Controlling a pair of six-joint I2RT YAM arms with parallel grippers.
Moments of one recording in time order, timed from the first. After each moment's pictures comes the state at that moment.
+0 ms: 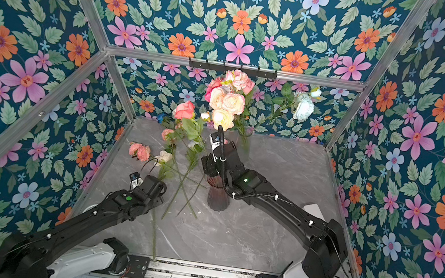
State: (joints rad) left arm -0.54 1.06 0.54 -0.64 -0.42 -1.01; right arm 0.85 1.54 1.35 -0.28 0.29 0.15
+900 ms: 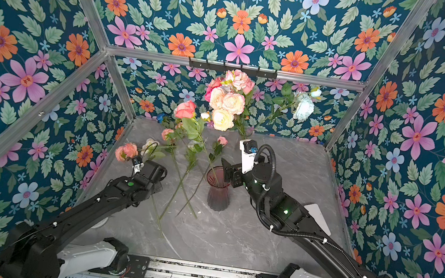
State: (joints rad) left arm -0.45 1.11 0.79 -0.67 -0.52 -0.81; right arm 0.83 1.07 1.09 -0.20 0.29 0.14
